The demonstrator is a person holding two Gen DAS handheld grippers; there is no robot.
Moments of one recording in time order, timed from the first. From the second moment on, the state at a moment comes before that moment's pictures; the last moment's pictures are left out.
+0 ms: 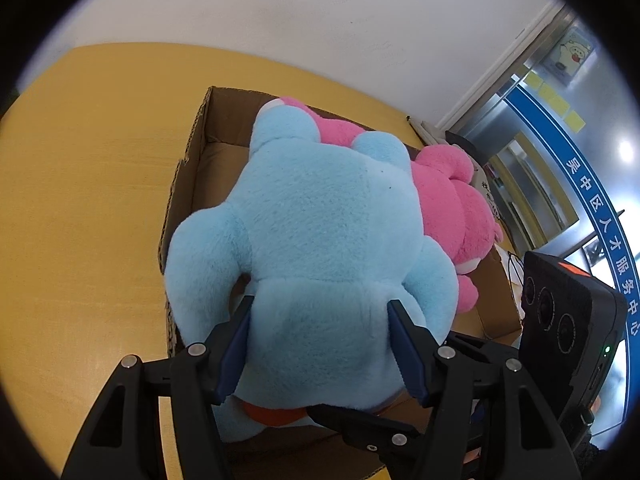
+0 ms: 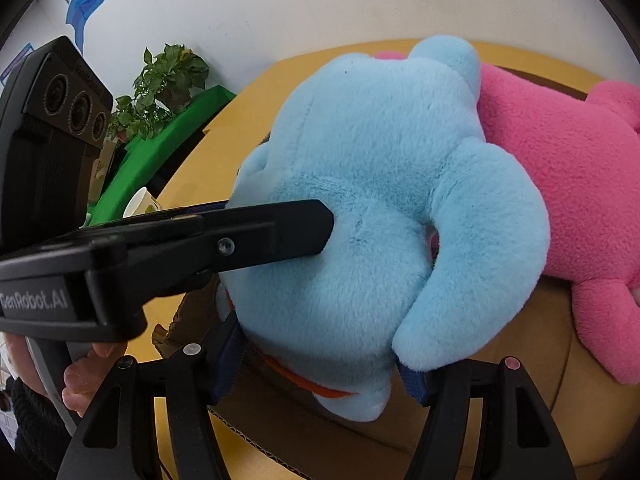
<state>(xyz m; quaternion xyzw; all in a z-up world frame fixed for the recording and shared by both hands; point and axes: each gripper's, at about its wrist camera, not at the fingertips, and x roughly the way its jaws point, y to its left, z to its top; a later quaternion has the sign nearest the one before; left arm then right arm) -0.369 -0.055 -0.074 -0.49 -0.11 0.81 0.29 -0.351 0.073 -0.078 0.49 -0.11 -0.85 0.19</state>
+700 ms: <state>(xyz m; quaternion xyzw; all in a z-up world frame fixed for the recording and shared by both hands) -0.348 -0.065 -0.094 -0.52 -0.12 0.81 0.25 -0.337 0.065 -0.109 0.55 -0.10 -0.81 0.19</state>
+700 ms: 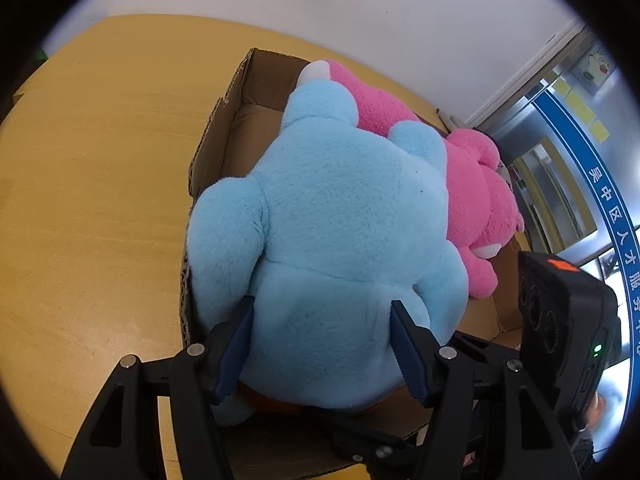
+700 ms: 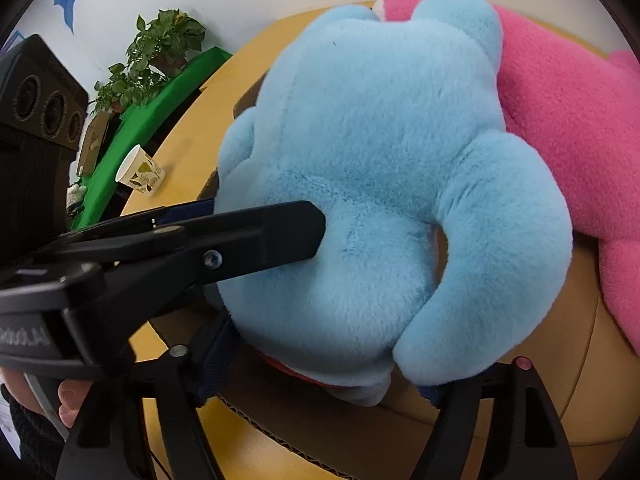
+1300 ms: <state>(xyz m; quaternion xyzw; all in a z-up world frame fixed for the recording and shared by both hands) -0.202 -0.061 0.030 -0.34 0.01 0.93 0.13 -0.239 0.084 -0.016 0.44 -0.07 -0.89 0.13</state>
